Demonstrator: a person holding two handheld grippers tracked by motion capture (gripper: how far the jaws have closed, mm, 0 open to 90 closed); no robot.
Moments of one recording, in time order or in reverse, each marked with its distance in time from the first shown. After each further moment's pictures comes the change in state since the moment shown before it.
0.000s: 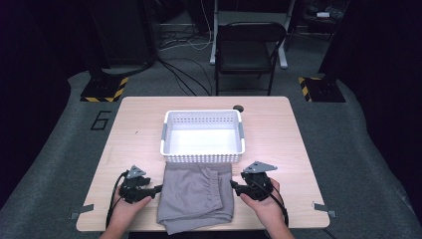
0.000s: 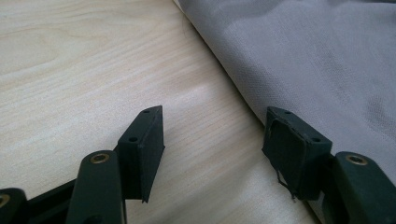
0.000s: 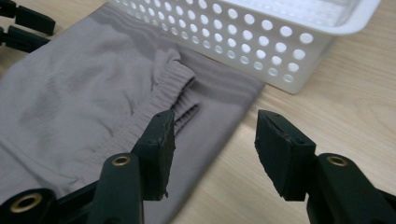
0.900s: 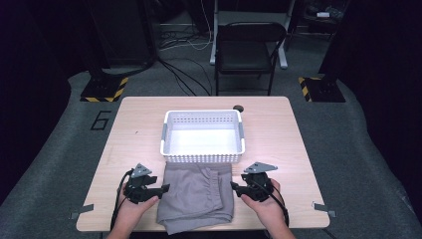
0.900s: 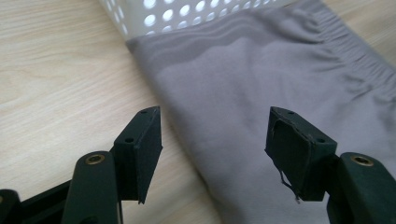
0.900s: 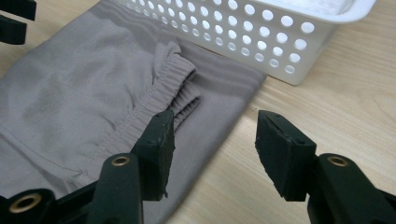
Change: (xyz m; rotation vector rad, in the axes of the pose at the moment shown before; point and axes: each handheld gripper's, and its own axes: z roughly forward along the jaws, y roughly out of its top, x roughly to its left) left arm -0.036 0.024 -0.021 -0.033 -0.054 -0.011; right arm -0.001 -0.001 -0.002 0.022 0.007 0.018
